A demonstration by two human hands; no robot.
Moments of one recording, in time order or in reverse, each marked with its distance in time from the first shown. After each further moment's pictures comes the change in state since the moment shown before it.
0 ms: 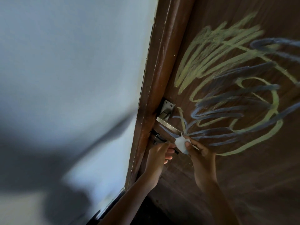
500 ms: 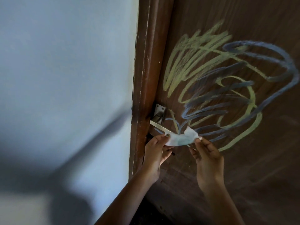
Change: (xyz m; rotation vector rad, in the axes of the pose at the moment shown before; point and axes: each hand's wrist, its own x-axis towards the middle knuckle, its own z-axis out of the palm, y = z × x) left_hand -0.008 0.027 0.019 -0.321 0.004 -0.032; right_hand -0.020 -0.034 -0.019 0.412 0.237 0.196
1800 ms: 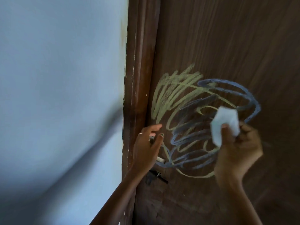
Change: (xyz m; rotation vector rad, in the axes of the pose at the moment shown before) left_hand 0.036 0.062 0.020 0.753 -0.085 0.920; right_hand 0.018 -0.110 0.019 -0.161 0.423 -0.817
